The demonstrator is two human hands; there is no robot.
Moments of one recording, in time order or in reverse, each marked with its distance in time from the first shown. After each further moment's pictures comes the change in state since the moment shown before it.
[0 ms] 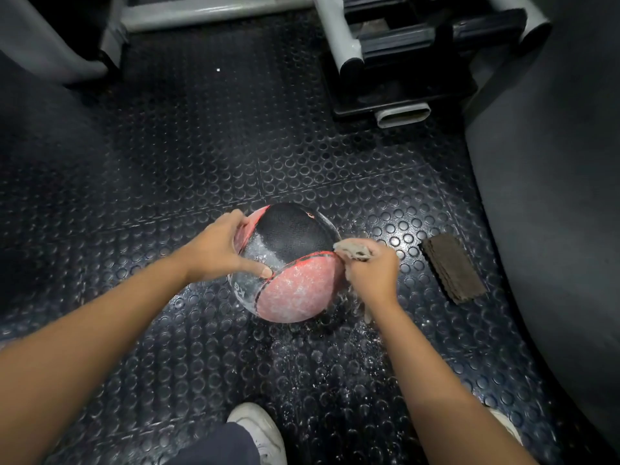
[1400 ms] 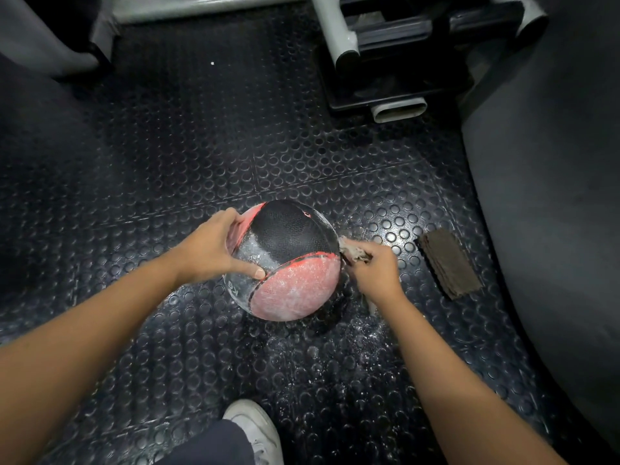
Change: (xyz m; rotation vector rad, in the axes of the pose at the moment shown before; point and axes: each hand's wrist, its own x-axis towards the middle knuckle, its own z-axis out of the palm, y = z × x) left_hand -0.004 -0.003 0.004 -0.027 0.011 0.017; right_hand 0.017 0.023 -0.017 -0.155 -0.160 -0.025
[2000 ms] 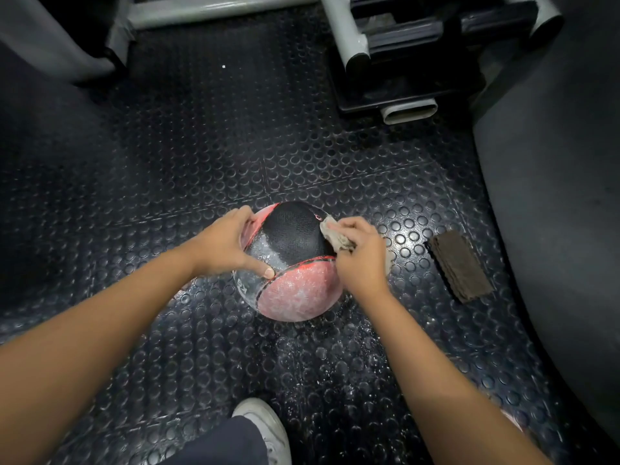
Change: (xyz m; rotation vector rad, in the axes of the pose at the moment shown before) left_hand 0.006 0.008 -0.008 0.109 -0.030 0.006; right_hand -0.008 -0.057 0.026 -0.040 0.123 -0.263
